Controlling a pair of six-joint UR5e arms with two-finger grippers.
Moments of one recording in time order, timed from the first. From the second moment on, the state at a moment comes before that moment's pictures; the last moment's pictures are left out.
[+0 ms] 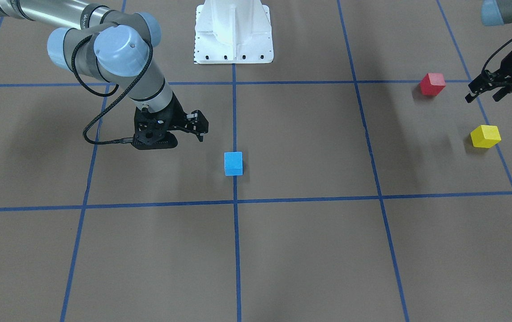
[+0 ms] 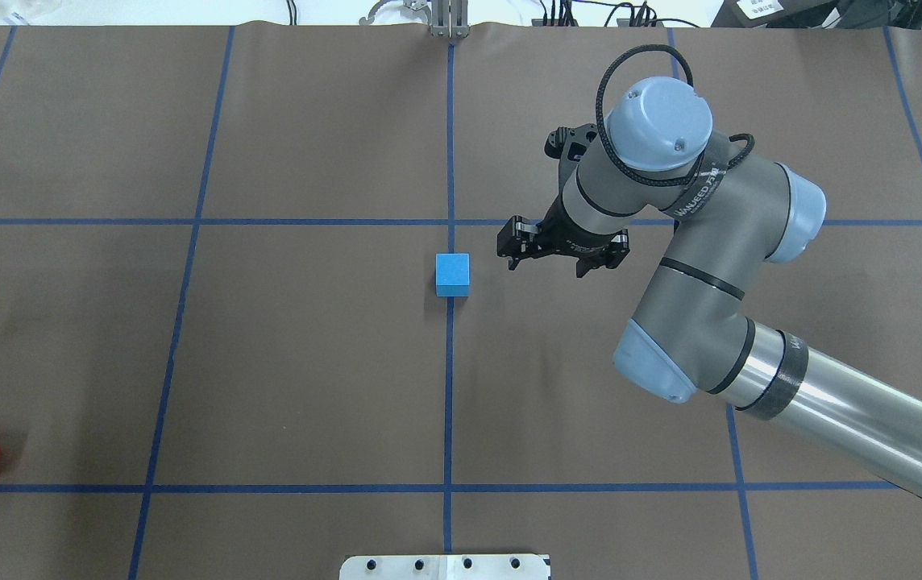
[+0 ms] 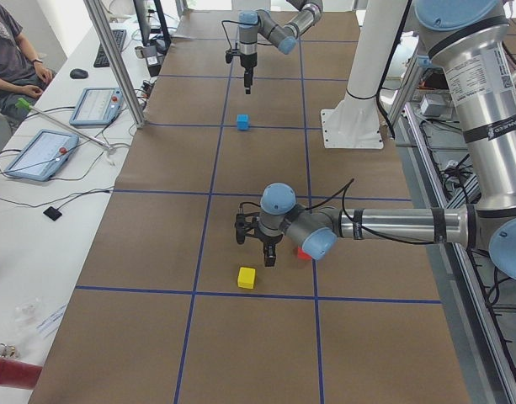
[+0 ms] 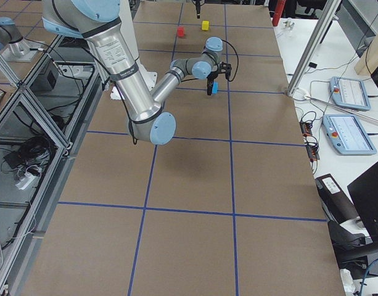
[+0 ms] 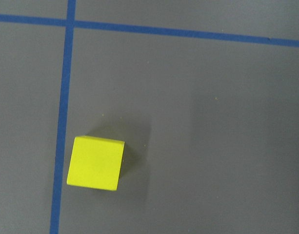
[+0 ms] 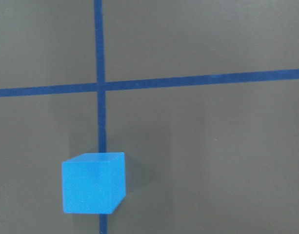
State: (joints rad) left arm -1.04 -1.19 -1.82 -2.31 -2.21 -0.88; right arm 0.67 -0.98 1.71 -1.47 2.08 1.19
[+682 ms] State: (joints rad) left arm -0.77 -1.14 -1.85 -2.38 -2.07 -1.08; right arm 0.66 -1.01 1.71 -1.46 2.07 1.19
